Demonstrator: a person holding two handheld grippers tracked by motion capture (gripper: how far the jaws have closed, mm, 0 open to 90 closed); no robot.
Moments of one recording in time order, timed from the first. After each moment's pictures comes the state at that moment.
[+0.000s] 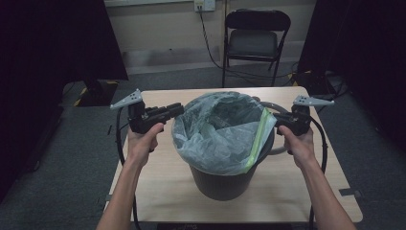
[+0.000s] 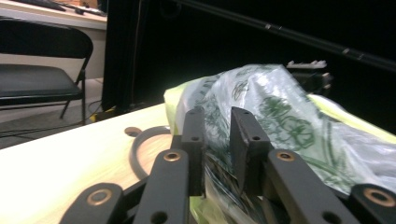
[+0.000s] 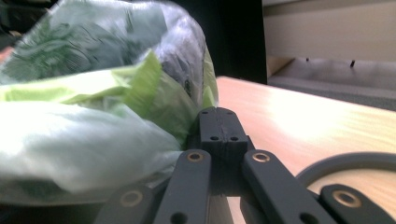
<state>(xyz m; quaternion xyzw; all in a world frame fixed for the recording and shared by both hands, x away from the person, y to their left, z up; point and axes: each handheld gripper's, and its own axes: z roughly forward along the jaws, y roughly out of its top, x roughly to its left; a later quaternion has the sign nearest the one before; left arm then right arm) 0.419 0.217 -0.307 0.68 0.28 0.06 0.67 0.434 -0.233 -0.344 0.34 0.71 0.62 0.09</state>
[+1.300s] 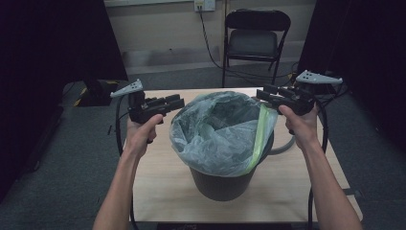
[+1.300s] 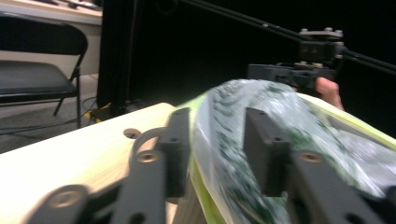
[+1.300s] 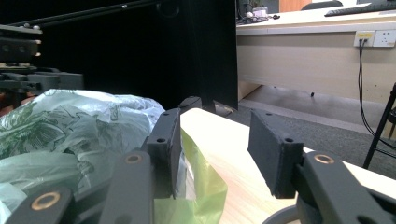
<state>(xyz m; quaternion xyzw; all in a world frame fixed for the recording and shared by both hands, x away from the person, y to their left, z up) 0.448 0.211 -0.291 0.70 0.28 0.04 0.66 0.450 -0.227 -0.284 0.33 0.69 0.62 0.16</state>
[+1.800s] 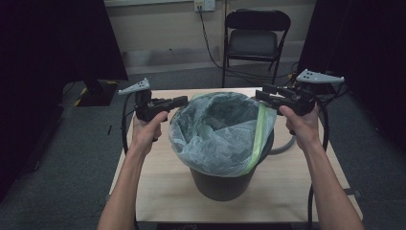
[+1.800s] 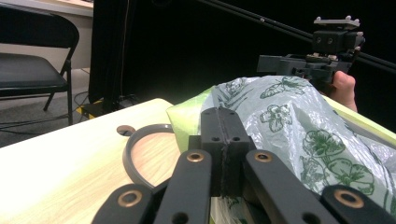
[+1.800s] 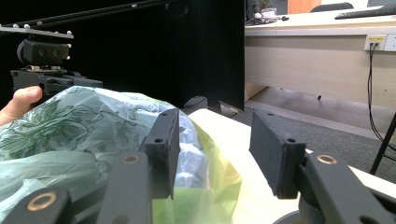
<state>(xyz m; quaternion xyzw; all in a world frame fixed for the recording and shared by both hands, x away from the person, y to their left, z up) 0.453 0.206 -0.299 0.70 0.28 0.04 0.66 0.441 -0.223 -0.274 0.32 0.70 0.62 0.16</state>
